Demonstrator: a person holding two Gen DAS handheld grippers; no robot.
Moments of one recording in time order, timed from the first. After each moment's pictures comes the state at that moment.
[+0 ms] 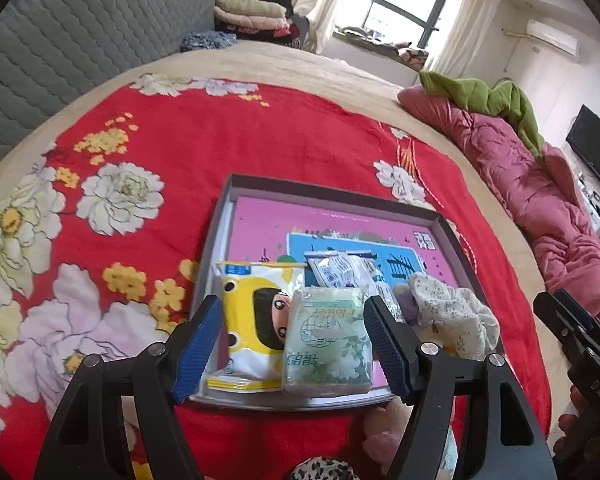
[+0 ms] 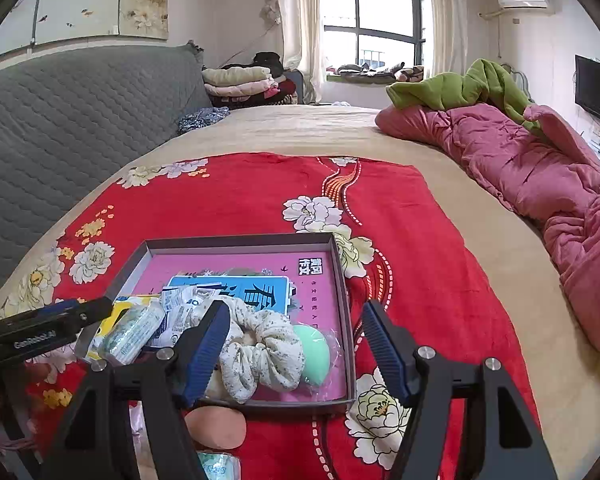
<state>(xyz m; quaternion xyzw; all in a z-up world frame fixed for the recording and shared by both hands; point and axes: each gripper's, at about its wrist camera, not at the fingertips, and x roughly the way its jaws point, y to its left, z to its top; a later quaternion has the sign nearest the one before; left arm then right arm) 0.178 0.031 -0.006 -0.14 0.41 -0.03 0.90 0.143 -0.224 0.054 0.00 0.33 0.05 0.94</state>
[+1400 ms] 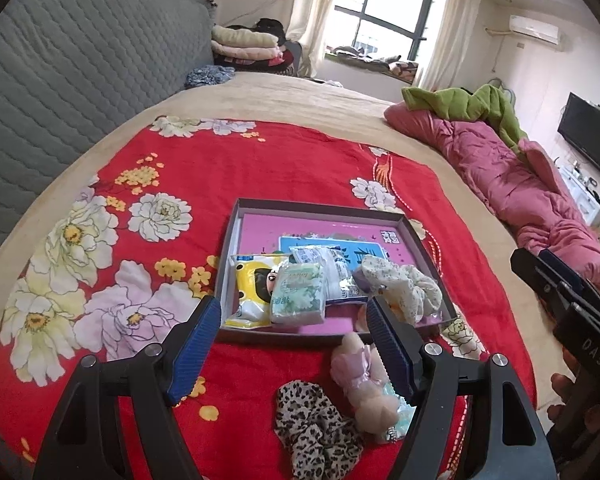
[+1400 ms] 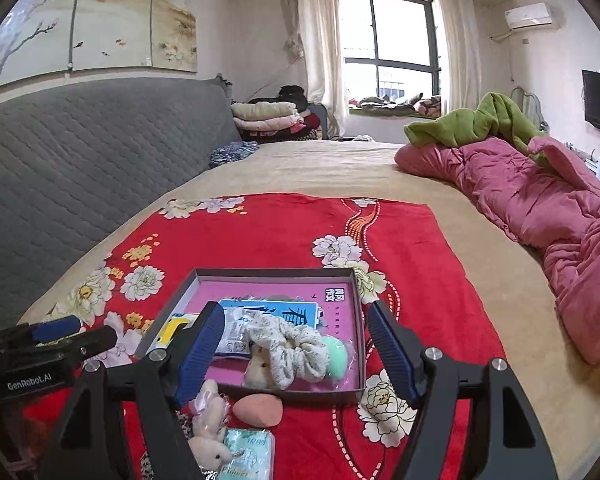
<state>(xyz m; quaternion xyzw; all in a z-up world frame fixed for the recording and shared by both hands) 0.077 0.012 0.074 -0.10 0.37 -0.02 0.92 0.077 -0.225 0.114 0.00 0.27 0.11 0.96</state>
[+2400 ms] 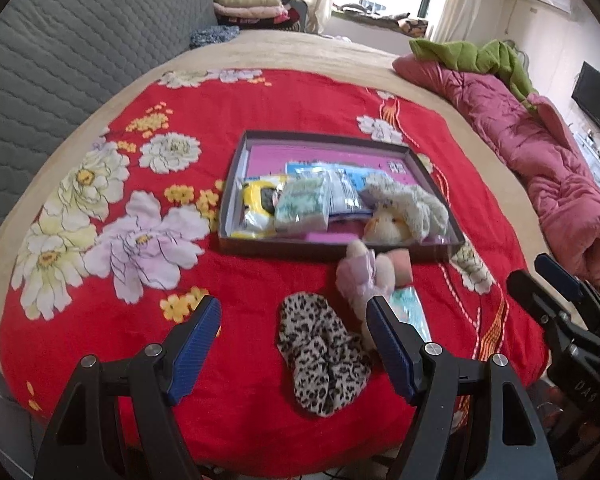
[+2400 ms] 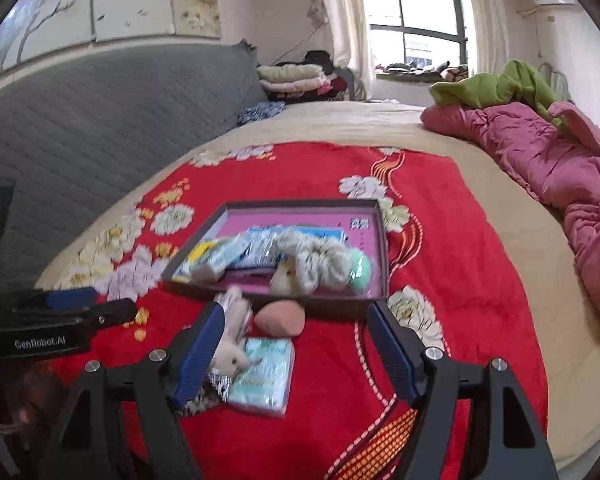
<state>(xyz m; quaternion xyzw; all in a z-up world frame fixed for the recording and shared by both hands) 0.033 -0.006 0.051 -0.08 0.45 0.00 0.89 0.024 -0.230 0.065 -0.01 0.34 0.16 0.93</state>
